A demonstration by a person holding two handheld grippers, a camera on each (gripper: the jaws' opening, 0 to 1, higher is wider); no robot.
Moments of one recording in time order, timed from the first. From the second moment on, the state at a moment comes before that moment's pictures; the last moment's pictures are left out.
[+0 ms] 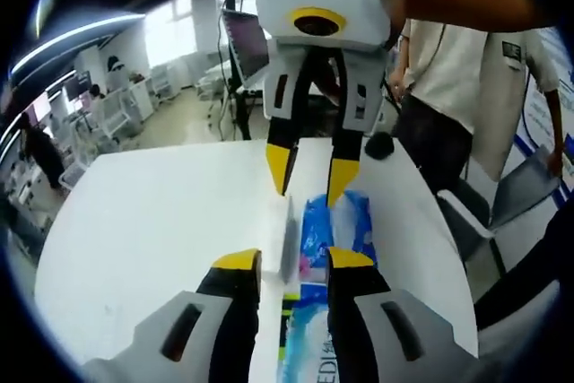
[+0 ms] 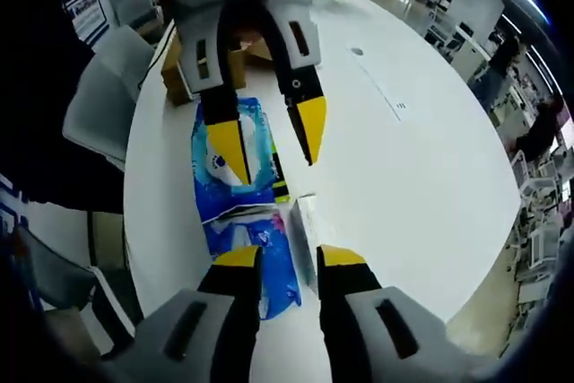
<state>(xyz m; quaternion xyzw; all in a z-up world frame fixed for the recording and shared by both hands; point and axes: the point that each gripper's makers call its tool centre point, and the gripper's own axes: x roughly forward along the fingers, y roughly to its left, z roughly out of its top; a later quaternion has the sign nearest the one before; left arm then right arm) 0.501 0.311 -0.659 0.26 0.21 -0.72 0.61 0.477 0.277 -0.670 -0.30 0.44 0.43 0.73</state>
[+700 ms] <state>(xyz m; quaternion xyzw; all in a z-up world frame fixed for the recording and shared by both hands) 0.461 0.395 -0.617 0.23 0.19 -0.70 0.64 0.438 0.363 -0.637 -0.29 0.41 0.43 0.75</state>
